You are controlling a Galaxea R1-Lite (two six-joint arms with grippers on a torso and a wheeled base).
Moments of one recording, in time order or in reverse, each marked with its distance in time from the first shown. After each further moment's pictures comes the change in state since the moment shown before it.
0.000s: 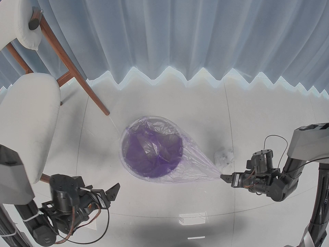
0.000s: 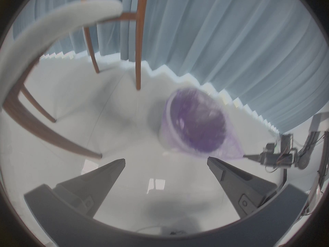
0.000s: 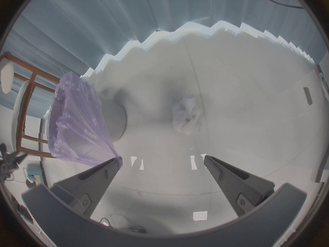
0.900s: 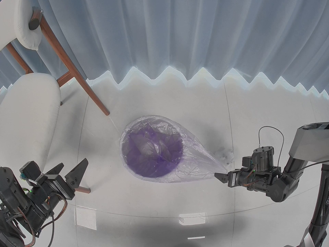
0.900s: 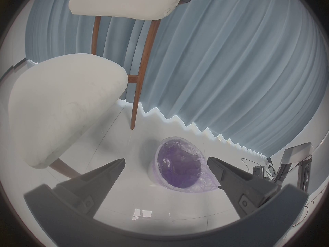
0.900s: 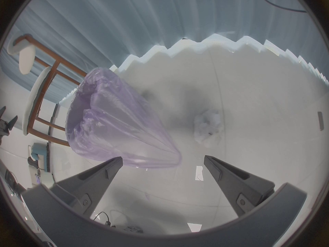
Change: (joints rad) left arm 0.006 -0.591 0.028 0.193 0.024 0.055; right arm 0.021 -0.047 0.011 -0.051 0.088 -0.137
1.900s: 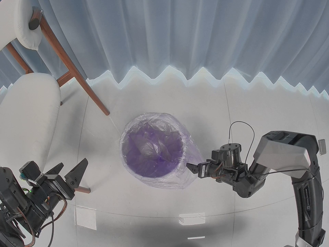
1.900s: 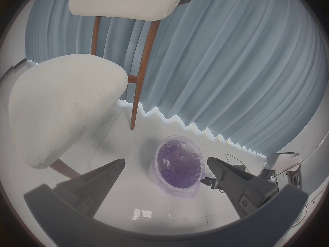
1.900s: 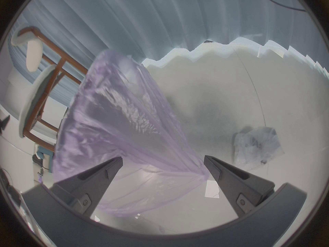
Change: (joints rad) left arm -0.003 -0.004 0.000 0.001 0.003 0.002; right arm 0.126 0.294 -0.447 0.008 -0.020 0.028
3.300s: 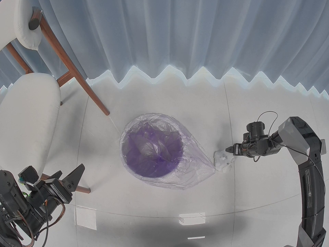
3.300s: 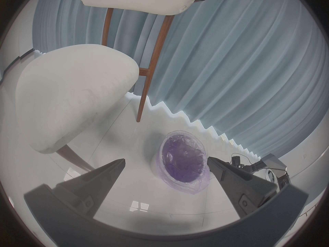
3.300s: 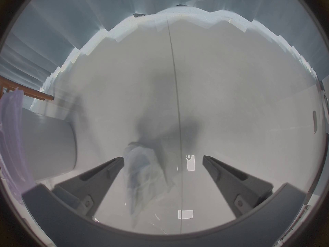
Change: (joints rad) left arm -0.006 -0.055 0.000 0.126 0.027 -0.096; right arm -0.393 0.138 -0.610 0.781 0.031 -0.116
